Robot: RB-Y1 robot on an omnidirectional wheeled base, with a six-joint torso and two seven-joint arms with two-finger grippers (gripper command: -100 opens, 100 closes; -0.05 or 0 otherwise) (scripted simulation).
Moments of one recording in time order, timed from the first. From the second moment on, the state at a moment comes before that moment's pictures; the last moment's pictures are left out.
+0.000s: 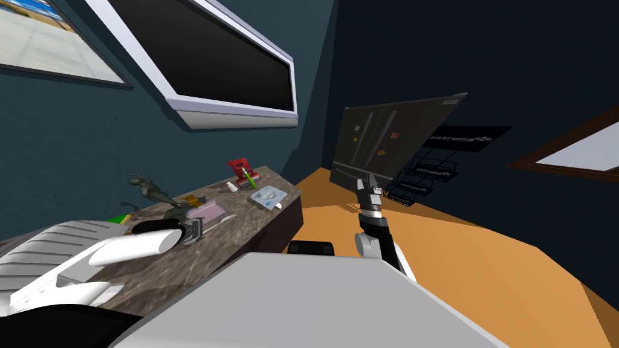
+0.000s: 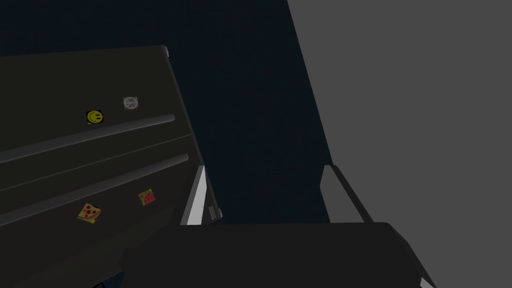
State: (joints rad) left arm 0.57 0.91 0.45 -1.68 0.67 0.91 0.37; right arm 0.50 -0.01 0.05 -2.23 0.06 -0.43 -0.07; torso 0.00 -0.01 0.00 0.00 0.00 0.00
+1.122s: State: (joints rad) left arm 0.60 0.98 0.52 -1.57 0.80 1.20 0.47; right arm 0.50 -0.01 0.05 -2.23 0.06 -0.43 -0.07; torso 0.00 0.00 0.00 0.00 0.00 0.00
